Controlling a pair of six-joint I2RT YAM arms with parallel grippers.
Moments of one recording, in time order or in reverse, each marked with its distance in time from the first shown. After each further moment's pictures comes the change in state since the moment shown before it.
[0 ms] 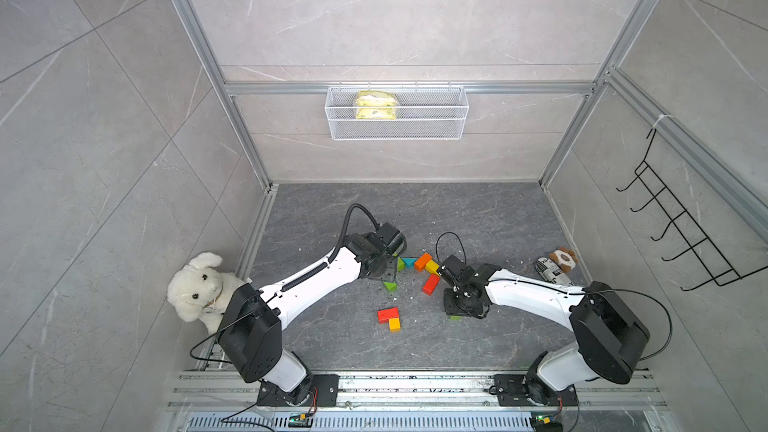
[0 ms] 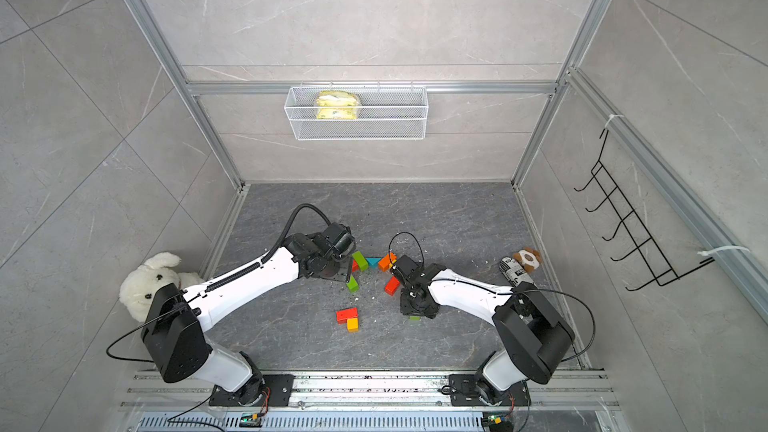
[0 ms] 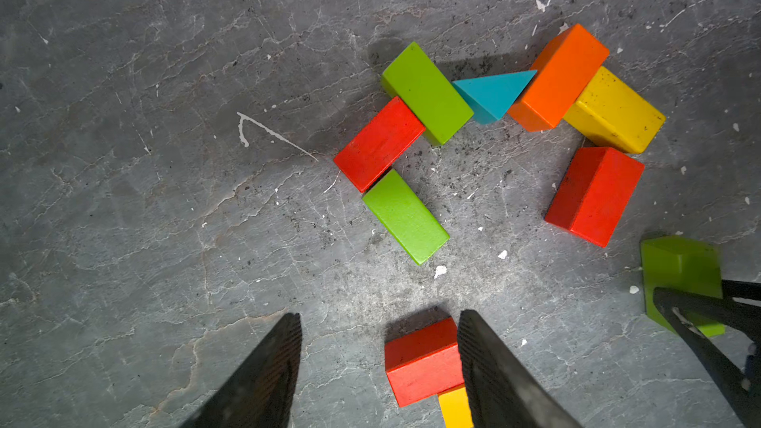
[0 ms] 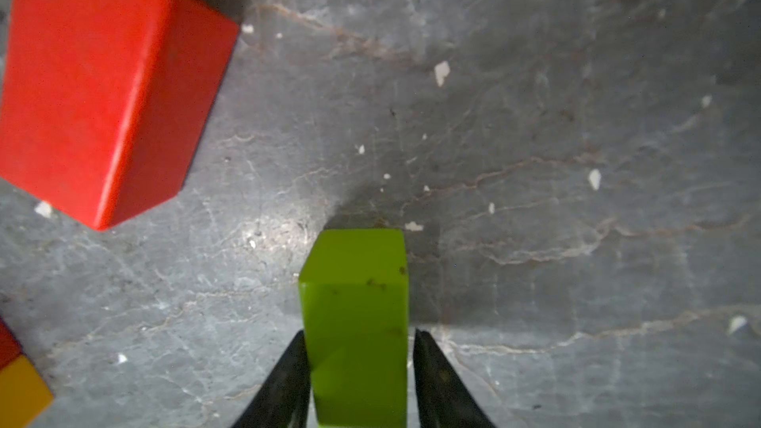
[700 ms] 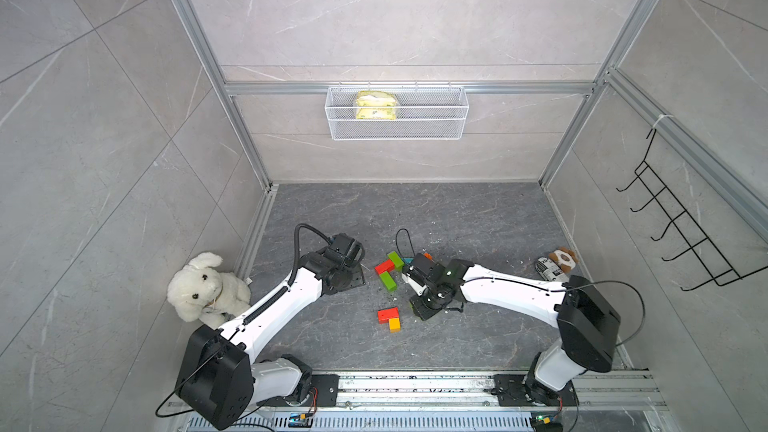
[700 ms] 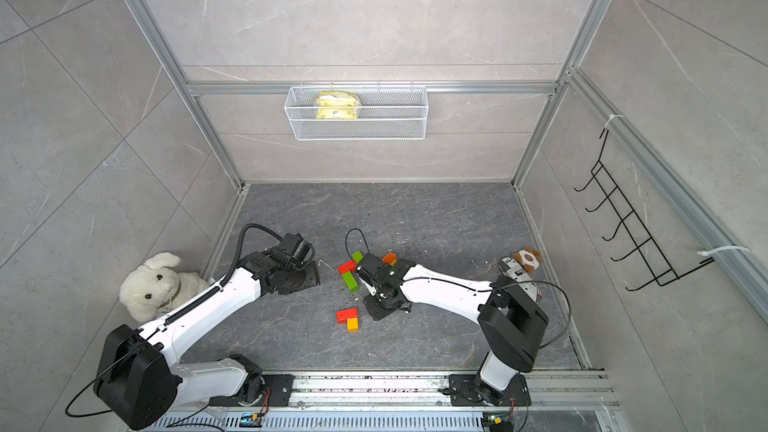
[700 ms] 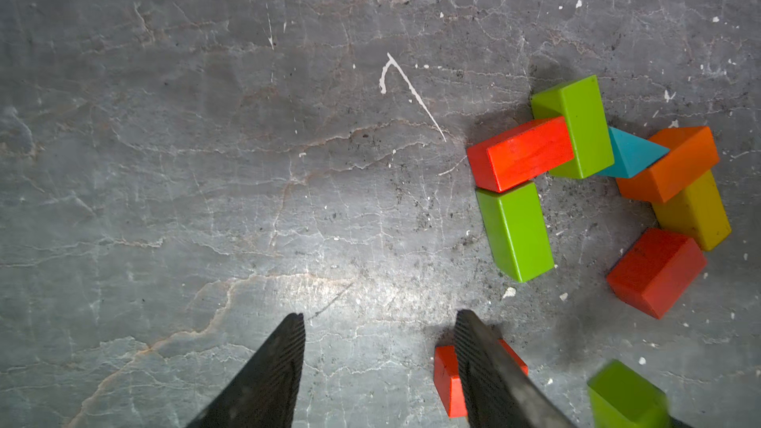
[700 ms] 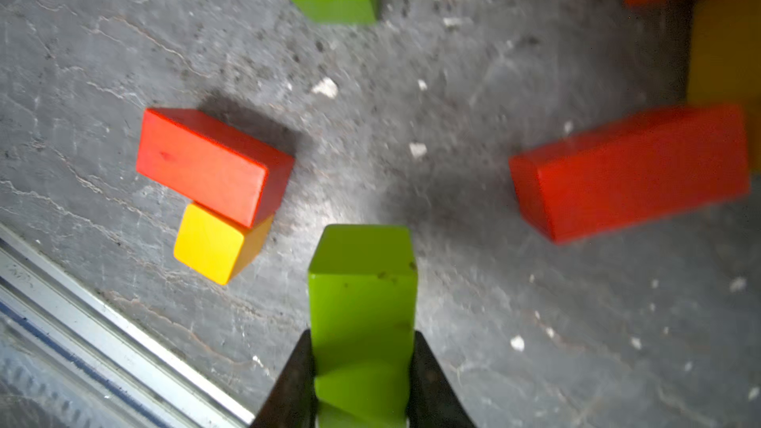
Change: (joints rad) left arm 0.237 -0.282 -0.328 0.108 0.090 -0.198; right arm 0.201 0.181 0.333 -0.061 -0.111 -0.464
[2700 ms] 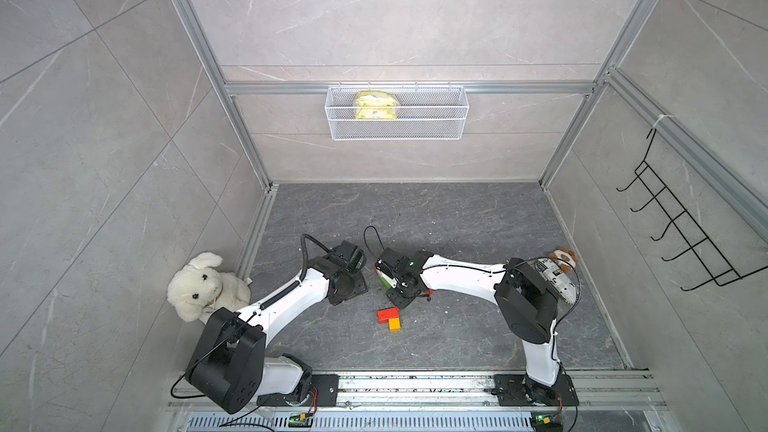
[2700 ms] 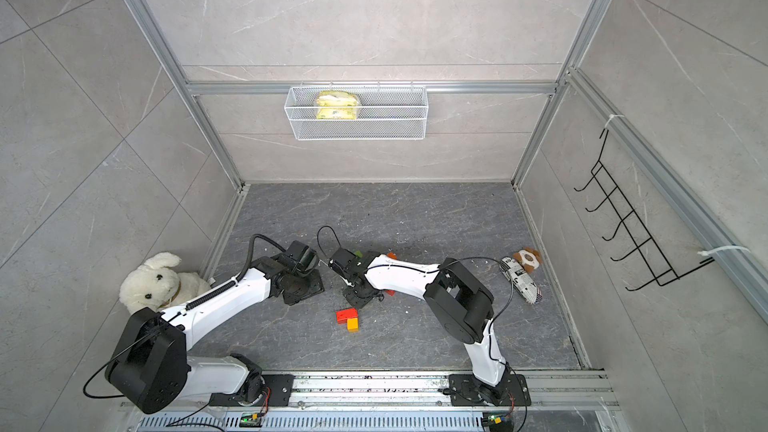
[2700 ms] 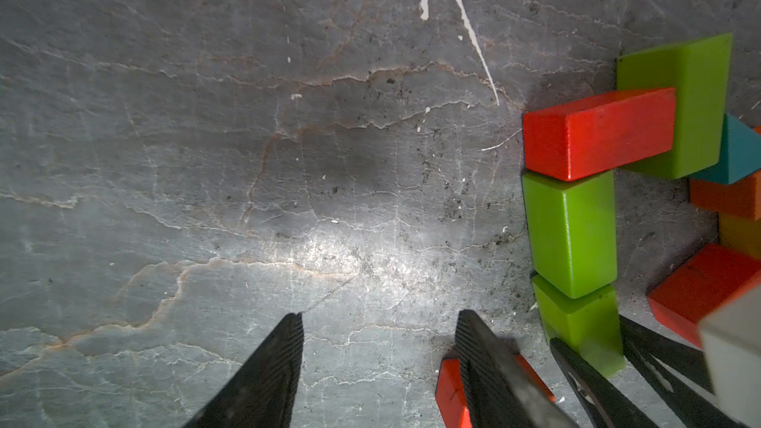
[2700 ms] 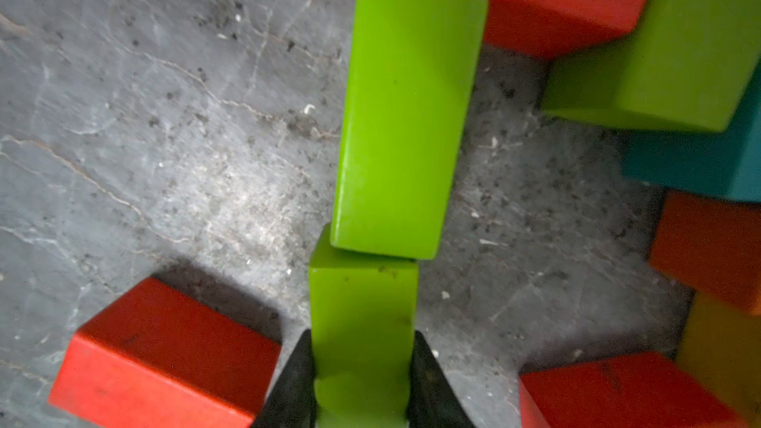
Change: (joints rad) left arm 0.015 0.095 -0.078 0.074 0.073 -0.107; right arm 0.023 0.292 0.249 0.006 0.131 -0.133
